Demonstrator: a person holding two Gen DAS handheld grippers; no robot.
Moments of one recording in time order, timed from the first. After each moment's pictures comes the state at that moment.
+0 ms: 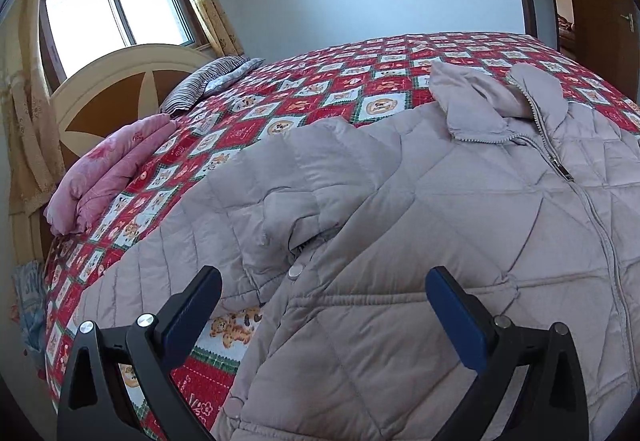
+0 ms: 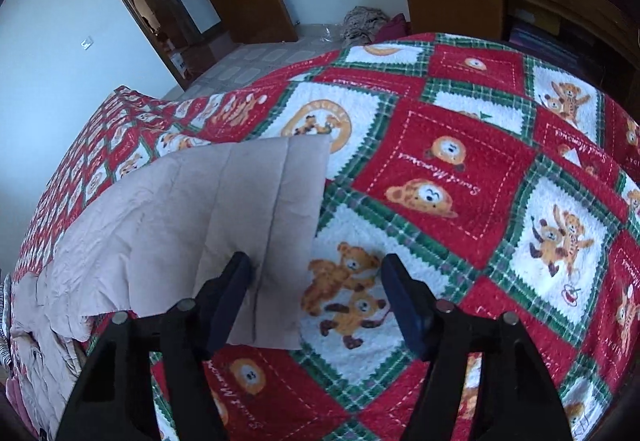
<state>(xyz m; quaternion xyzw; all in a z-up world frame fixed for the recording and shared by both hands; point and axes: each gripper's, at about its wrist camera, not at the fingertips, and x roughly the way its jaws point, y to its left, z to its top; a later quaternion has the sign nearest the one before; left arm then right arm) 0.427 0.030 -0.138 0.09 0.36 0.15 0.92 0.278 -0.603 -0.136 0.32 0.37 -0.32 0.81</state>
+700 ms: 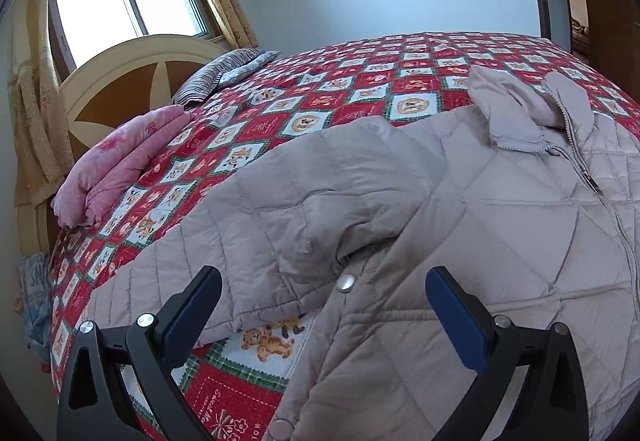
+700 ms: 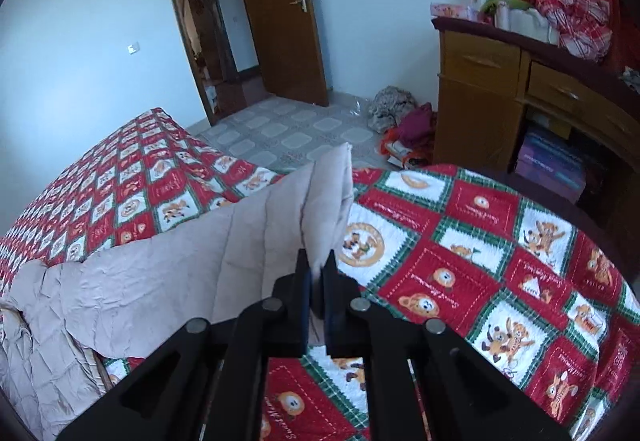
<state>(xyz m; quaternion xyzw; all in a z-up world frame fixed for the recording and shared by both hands) 0.436 0.066 -0.131 0.08 0.36 0.17 0.91 0.291 -0.569 -0.043 0.18 0.30 -0.31 0.88</state>
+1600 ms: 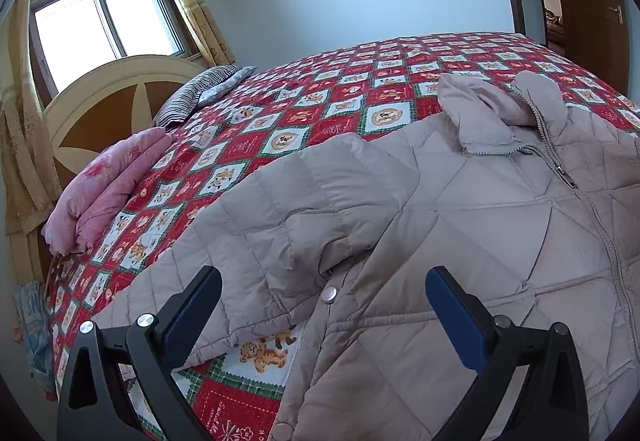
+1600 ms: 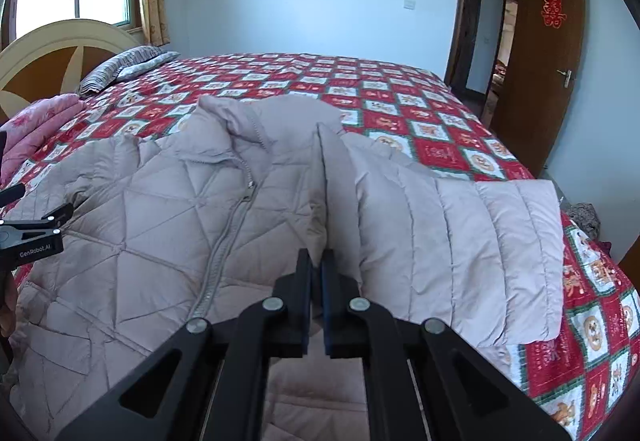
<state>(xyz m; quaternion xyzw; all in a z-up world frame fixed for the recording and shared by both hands) 0.431 0.052 -0.120 0.11 0.35 0.12 0.92 0.416 -0.203 -0.102 -0.04 0.34 0.04 0.94</state>
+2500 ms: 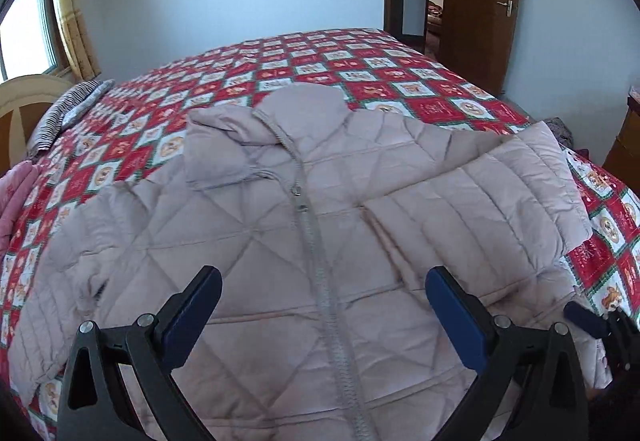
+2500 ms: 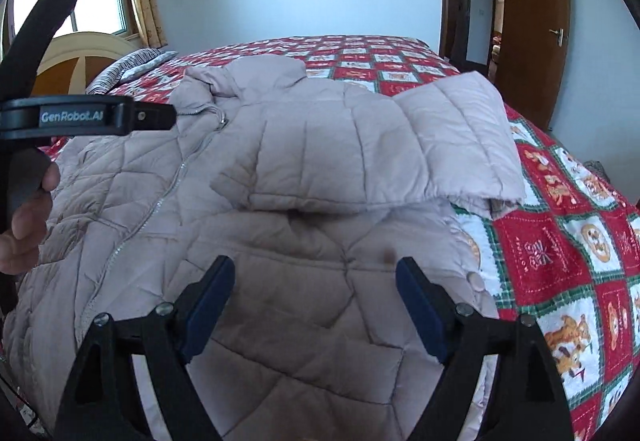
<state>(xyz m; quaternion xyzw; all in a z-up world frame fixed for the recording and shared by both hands) 0.427 -0.140 -0.096 0.07 0.40 -0.12 0.91 0.348 -0.273 -0.144 0.01 0.36 0.05 0.93</state>
